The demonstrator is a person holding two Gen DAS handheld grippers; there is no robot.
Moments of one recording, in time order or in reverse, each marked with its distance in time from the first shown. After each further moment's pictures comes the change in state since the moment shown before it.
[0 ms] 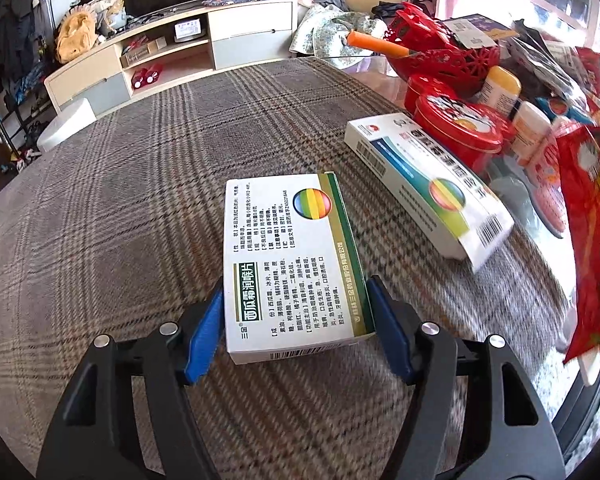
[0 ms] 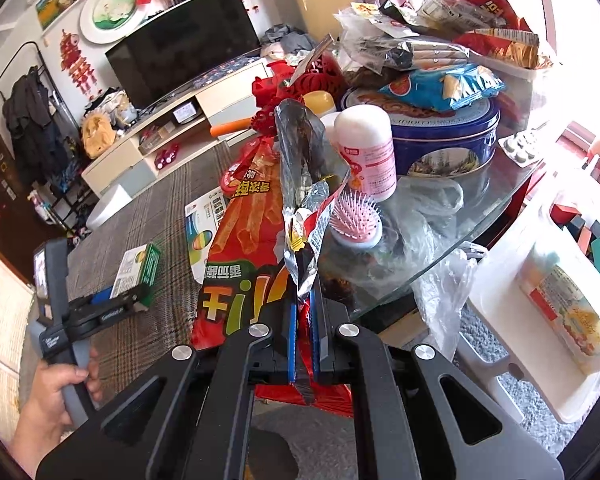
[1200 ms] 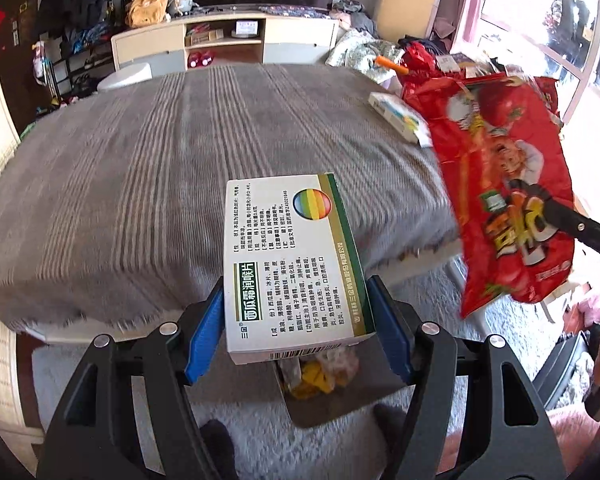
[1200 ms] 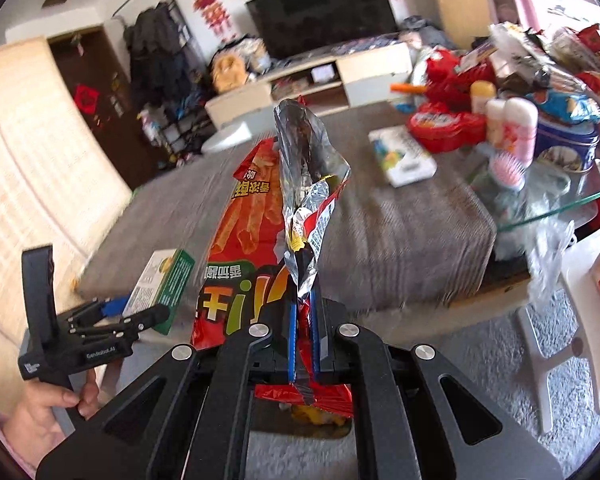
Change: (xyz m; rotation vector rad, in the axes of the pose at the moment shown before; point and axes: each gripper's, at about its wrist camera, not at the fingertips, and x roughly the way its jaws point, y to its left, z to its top) left arm -0.206 0.055 -0.217 -0.170 -0.055 -0.017; right arm -0.087 0.115 -0.125 -0.305 0.095 0.335
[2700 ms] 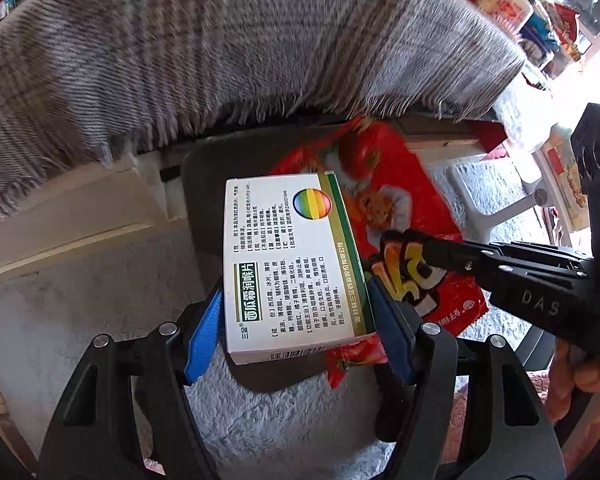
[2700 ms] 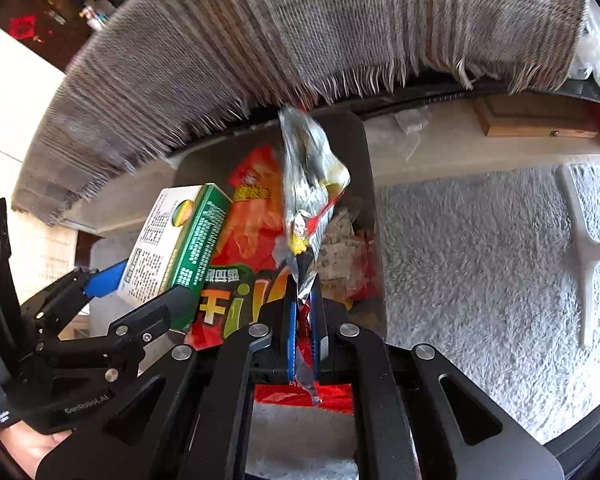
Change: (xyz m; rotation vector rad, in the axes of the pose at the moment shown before) left arm 0.147 -0.009 -0.113 -0.020 0.309 -0.090; right arm 0.177 -0.019 -0.139 0.098 0.542 -0.075
